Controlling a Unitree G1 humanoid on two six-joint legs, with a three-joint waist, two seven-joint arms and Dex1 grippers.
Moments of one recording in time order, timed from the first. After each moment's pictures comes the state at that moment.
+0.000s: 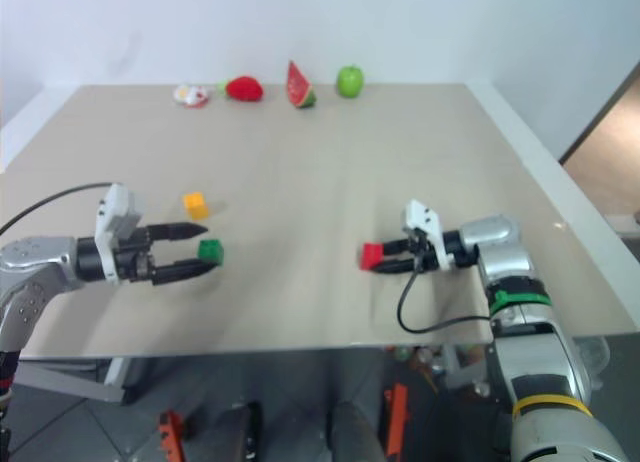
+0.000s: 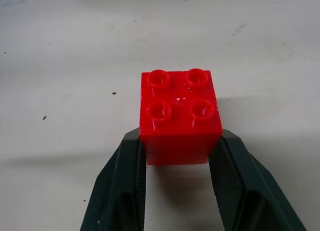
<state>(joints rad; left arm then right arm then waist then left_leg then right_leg) -0.35 0.81 0.12 -0.17 -0.64 0.62 -1.08 -0.86 -0.63 0.13 0.90 0.07 -0.10 1.54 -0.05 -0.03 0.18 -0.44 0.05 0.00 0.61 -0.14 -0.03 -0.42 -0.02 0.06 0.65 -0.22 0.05</state>
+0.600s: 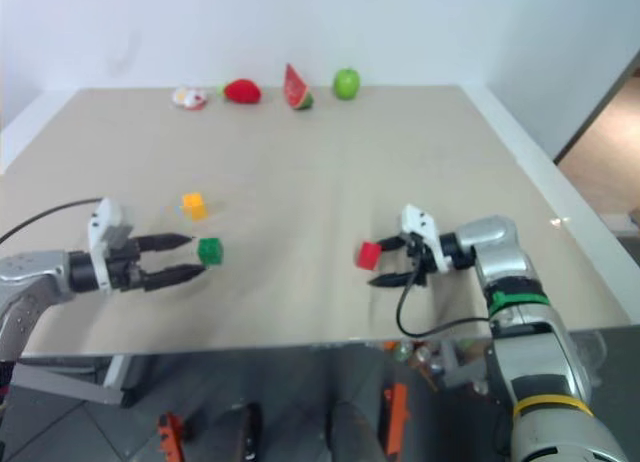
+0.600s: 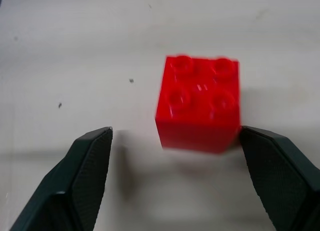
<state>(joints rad) -0.26 0.82 0.18 -0.05 -0.59 0.59 -1.06 -0.86 -0.67 0.16 0.90 0.06 -0.10 1.53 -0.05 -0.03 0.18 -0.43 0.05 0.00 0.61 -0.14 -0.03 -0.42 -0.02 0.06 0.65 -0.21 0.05</state>
